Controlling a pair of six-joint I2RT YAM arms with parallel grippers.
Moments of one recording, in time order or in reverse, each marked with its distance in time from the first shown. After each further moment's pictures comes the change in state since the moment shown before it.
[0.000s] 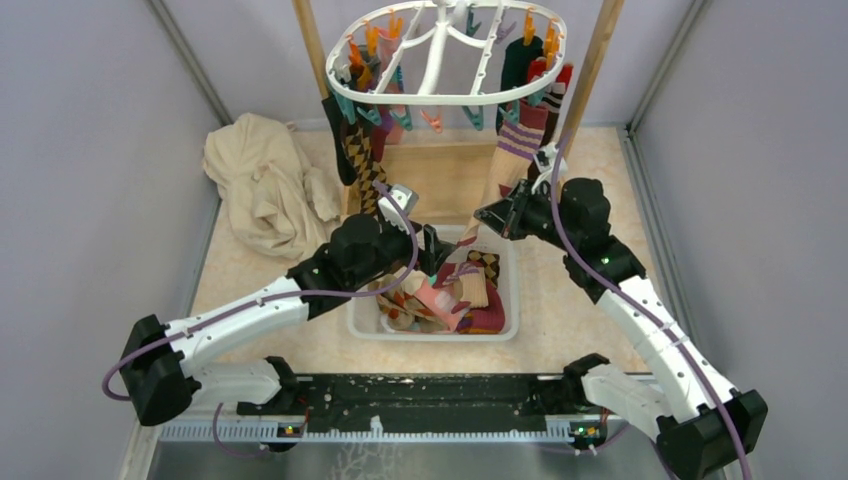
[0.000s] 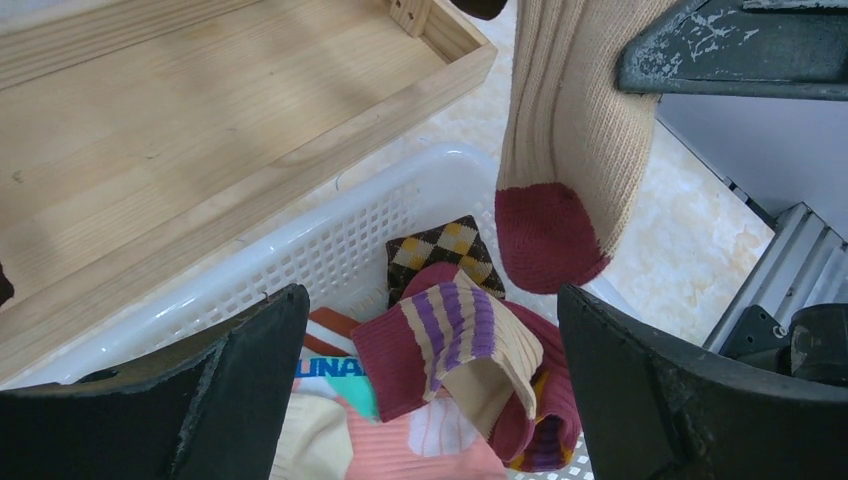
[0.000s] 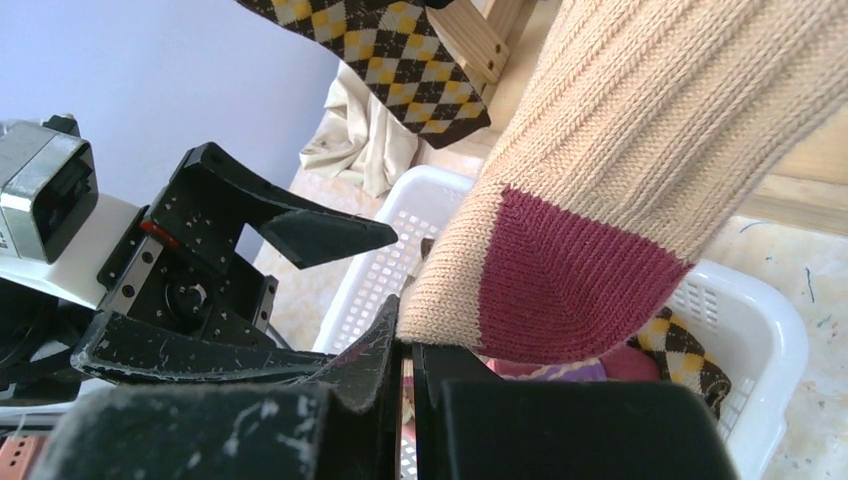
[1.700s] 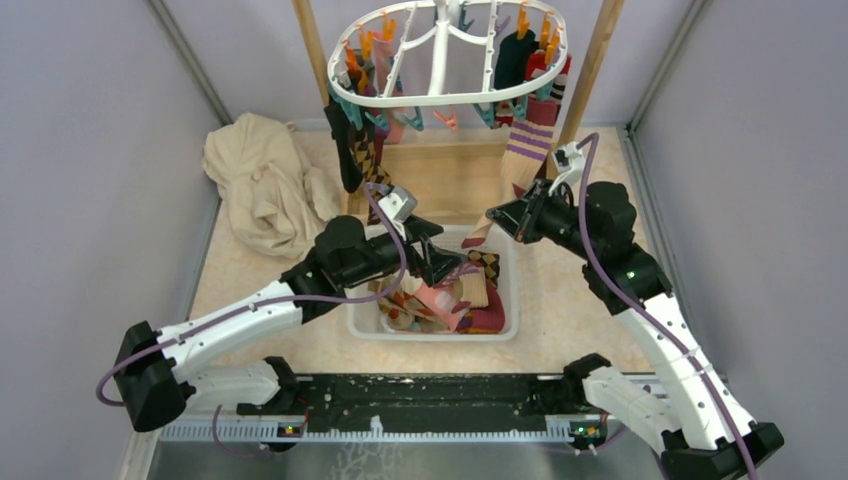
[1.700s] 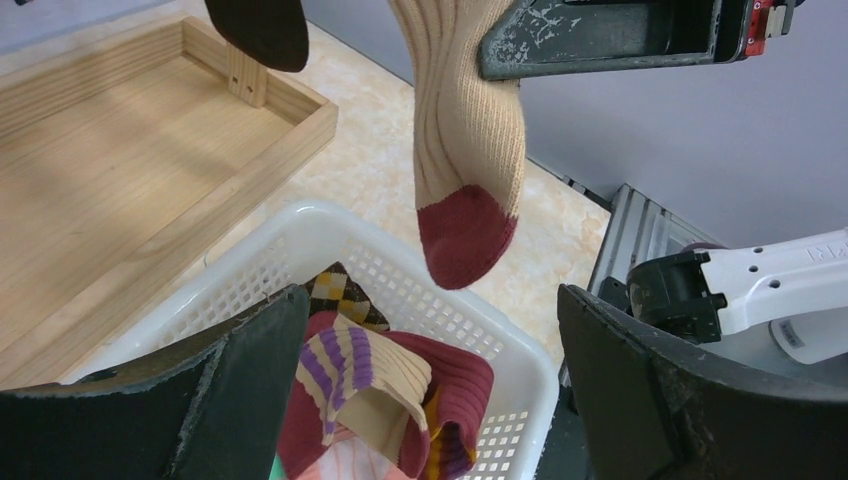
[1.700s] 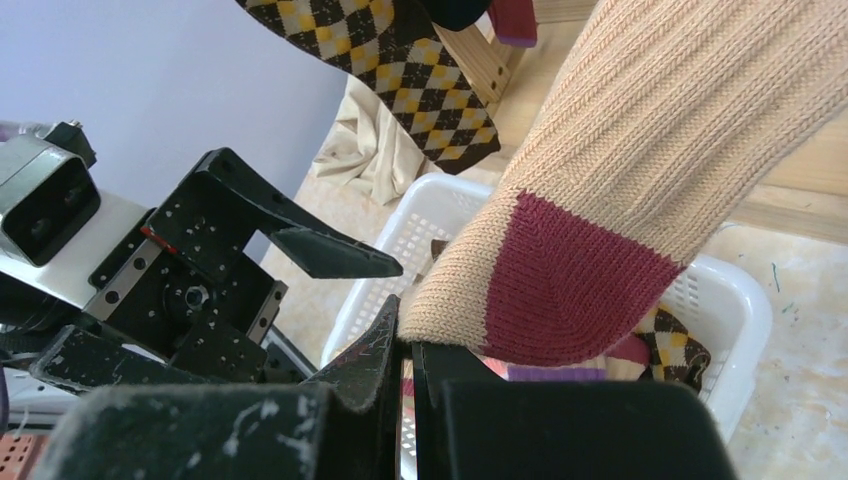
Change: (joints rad) left arm 0.000 -0.055 -0.024 0.144 0.275 -0.019; right arm 0.001 -0.100 0.094 -0.162 0.035 -0.026
